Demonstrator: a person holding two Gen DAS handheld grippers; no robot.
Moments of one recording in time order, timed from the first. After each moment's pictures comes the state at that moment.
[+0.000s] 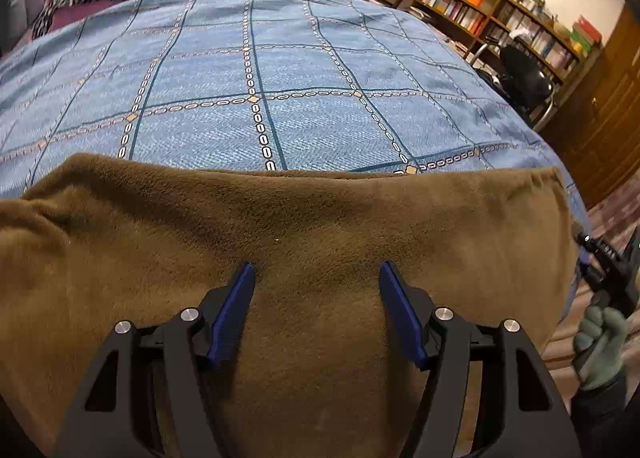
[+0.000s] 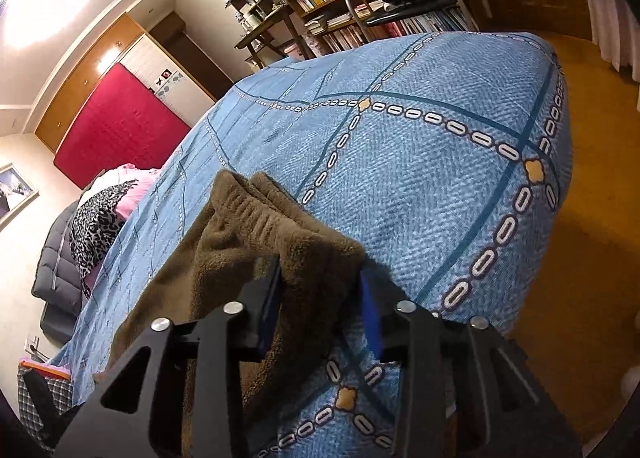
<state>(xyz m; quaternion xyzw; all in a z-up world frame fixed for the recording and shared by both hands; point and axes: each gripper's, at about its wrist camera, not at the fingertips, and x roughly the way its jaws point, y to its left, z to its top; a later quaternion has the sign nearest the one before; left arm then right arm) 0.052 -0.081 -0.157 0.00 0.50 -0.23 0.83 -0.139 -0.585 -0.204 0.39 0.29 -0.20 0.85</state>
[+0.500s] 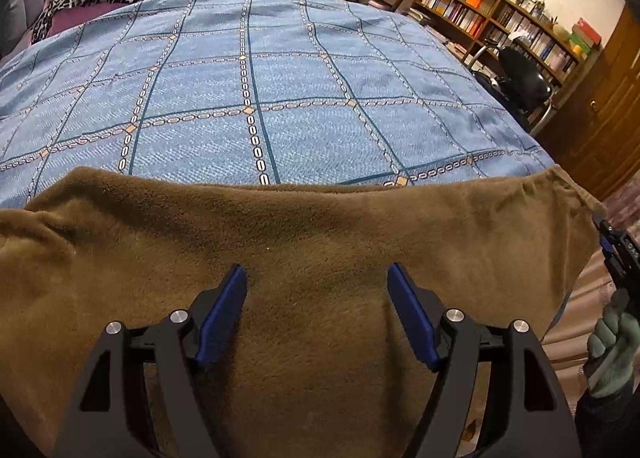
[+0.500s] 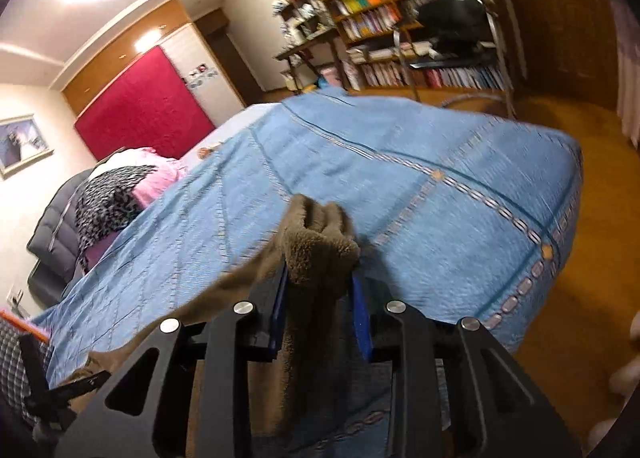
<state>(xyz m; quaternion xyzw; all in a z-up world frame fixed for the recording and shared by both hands) 0.054 -0.082 -0.141 -0.01 0.50 -0.23 0.83 -0.126 -0.531 -0.127 0.28 0.26 -0.16 0.91</state>
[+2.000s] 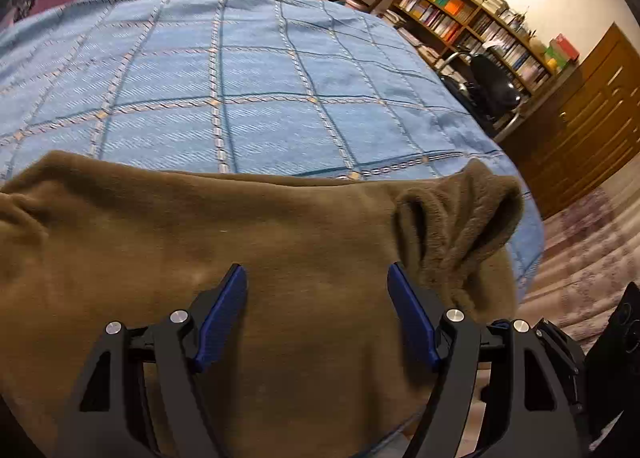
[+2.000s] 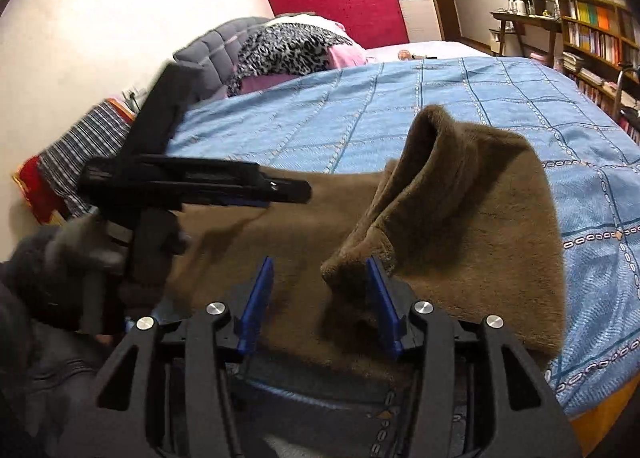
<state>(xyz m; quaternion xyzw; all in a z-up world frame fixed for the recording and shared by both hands) 0.046 -0.087 -0.131 -0.07 0.52 -0.29 0.80 -0.100 -0.302 -0.126 0.12 0.35 0.17 0.91</state>
